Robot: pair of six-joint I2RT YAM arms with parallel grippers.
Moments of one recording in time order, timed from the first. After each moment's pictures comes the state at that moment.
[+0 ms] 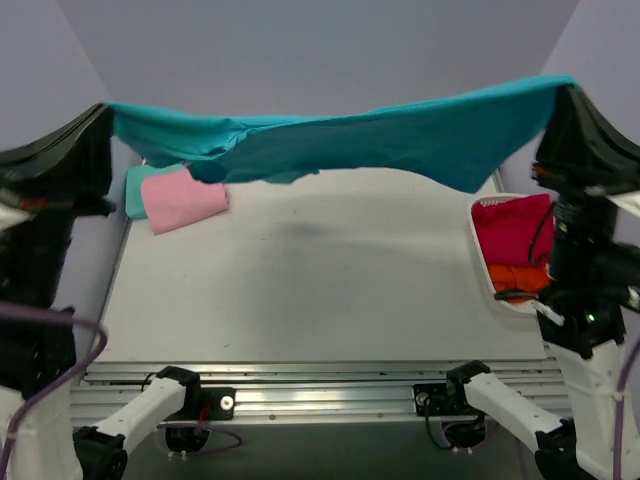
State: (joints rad) left arm -0.29 0.97 1.84 -0.14 0.19 -0.13; right arm 0.37 0.90 1.46 0.35 0.12 -0.05
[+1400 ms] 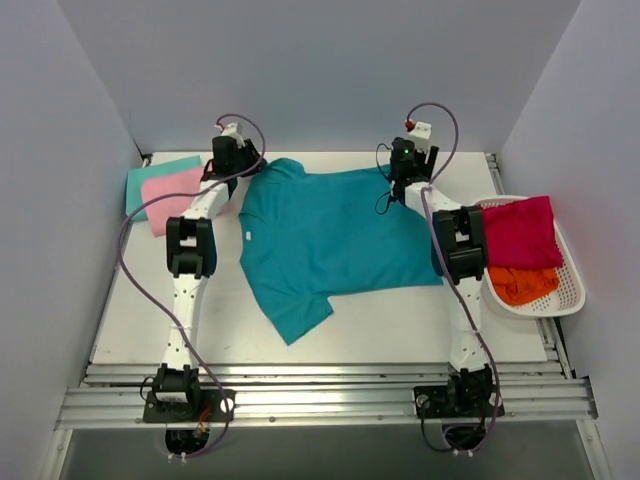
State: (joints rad) left arm -0.12 2.69 2.25 0.04 0.23 -0.41; right arm 0.19 2.34 1.73 0.23 0.66 0.13
